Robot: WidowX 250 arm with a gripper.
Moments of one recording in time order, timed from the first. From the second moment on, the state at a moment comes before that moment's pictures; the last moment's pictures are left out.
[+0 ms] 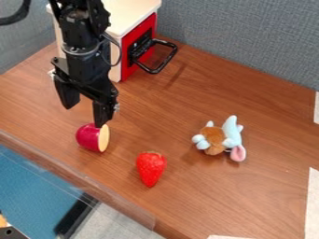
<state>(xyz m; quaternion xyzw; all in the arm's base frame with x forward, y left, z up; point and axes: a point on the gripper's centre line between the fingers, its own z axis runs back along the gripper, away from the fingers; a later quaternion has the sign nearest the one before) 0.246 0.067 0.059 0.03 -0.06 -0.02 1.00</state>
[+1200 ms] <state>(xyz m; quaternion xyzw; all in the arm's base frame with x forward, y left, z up) 0.439 0.015 0.046 0.10 -0.09 -0.05 0.99</state>
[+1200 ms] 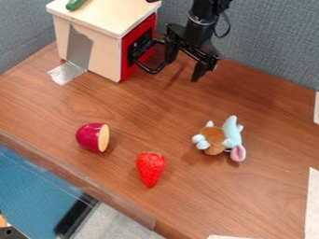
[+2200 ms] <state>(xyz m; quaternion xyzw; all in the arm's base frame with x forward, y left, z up) 0.463 0.033 0.039 0.12 -0.10 -0.04 0.99</state>
